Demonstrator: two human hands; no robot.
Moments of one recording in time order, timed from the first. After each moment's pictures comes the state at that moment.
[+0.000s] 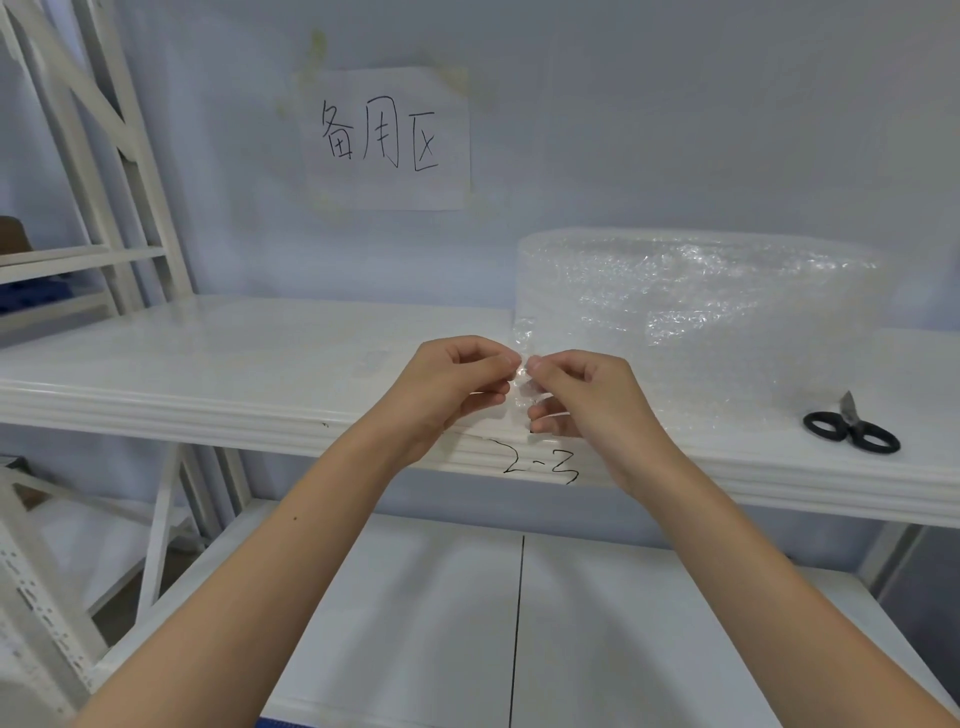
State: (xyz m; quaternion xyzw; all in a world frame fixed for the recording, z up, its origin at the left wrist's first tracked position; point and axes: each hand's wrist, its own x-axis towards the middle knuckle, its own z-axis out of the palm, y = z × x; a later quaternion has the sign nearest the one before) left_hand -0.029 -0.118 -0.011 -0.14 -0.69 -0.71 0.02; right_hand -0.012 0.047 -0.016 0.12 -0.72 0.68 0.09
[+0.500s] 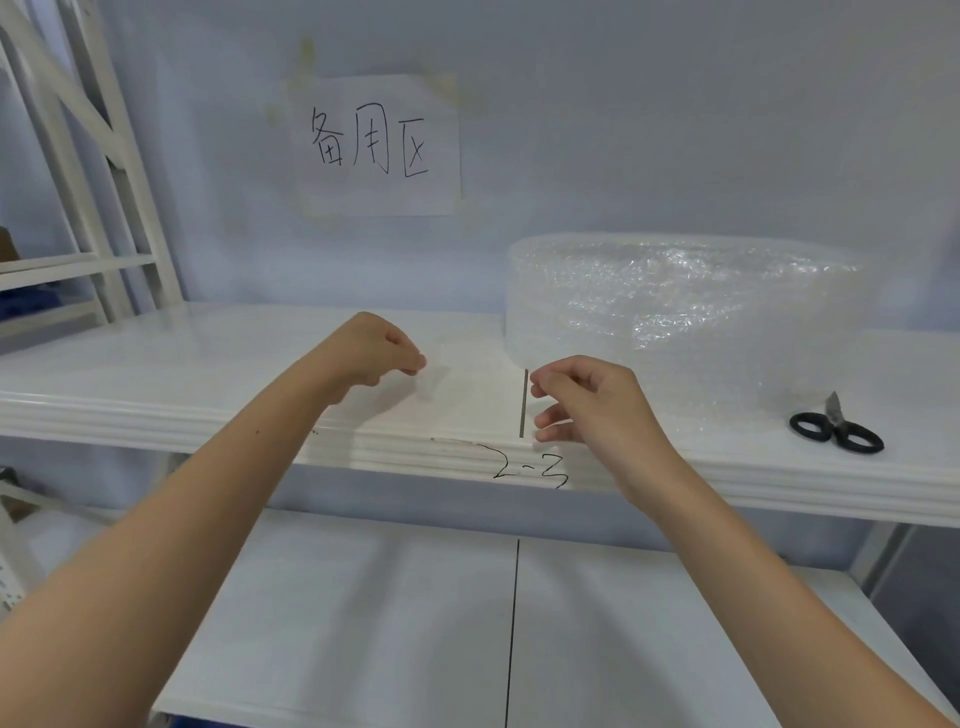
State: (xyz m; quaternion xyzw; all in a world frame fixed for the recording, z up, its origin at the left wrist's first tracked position) left_hand -0.079 -0.185 0.017 0.00 -0.90 -0.43 0.07; right_hand -0.007 0.059 -0.017 0.11 -0.73 0.66 0.11
